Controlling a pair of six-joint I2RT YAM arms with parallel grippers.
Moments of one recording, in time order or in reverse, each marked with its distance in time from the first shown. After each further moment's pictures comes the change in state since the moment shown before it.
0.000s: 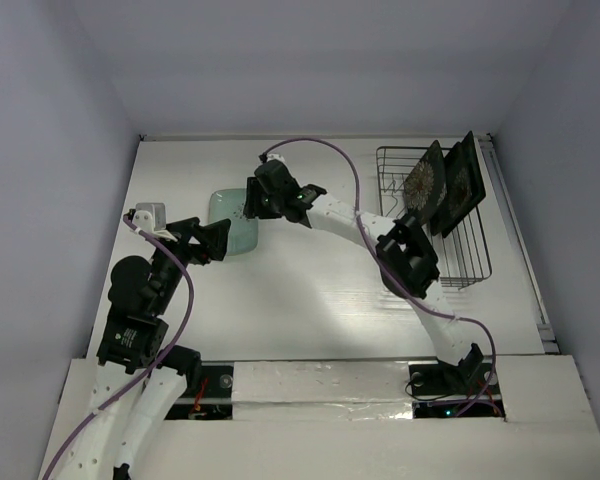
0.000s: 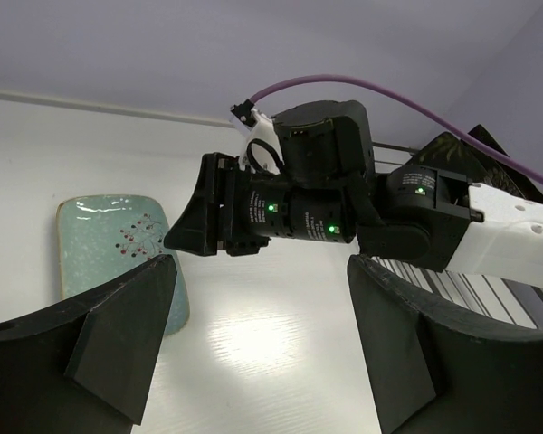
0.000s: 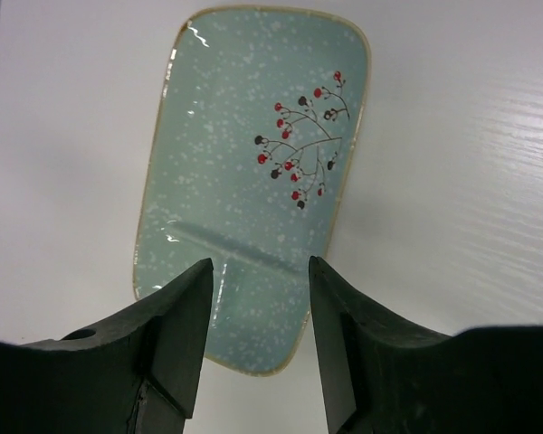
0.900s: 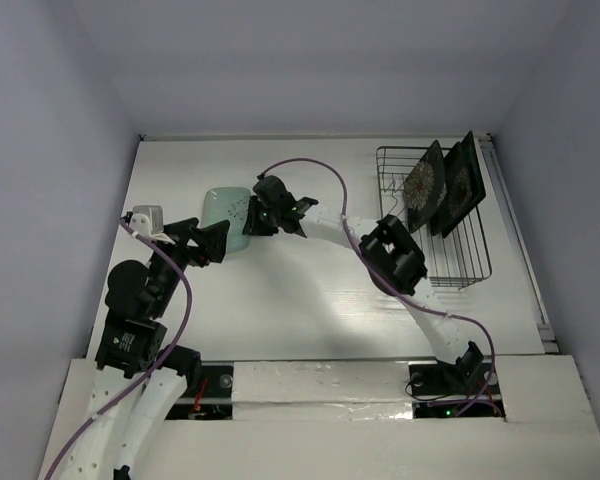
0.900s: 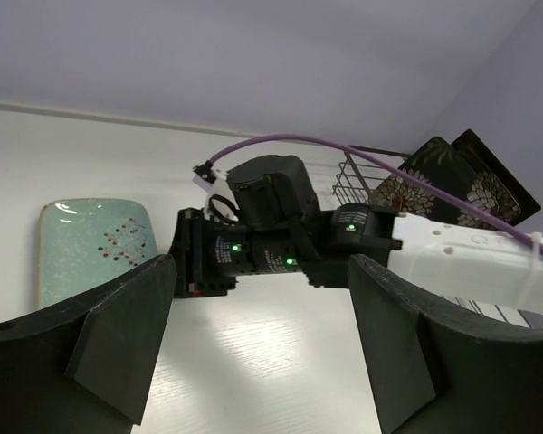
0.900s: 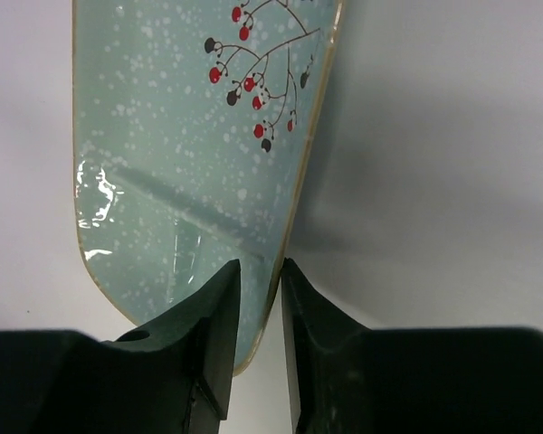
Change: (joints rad) left arm 0.000 -0.025 0.000 0.000 0.007 0.000; right arm 0.000 0.102 -0.050 0.069 -0.188 0.124
